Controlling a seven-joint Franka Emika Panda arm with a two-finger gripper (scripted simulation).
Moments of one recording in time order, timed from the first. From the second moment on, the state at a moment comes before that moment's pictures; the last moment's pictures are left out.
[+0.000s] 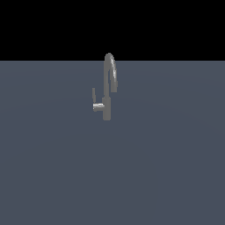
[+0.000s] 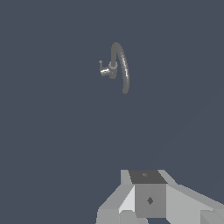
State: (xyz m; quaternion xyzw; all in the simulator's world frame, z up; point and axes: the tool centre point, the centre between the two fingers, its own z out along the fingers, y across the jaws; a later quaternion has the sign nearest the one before) arm -0.241 0.040 0.526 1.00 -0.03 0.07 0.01
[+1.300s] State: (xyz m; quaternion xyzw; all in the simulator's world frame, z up) arm -0.184 0.172 0.611 0.89 -0.30 0.32 0.09
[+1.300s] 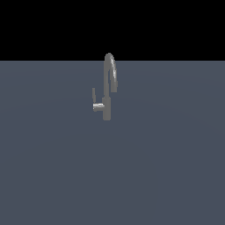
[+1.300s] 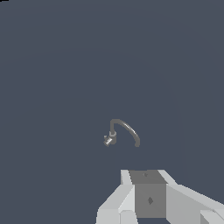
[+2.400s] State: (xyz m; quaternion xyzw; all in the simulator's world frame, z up) arm -0.015 0.228 0.456 0.78 -0.46 0.40 0.15
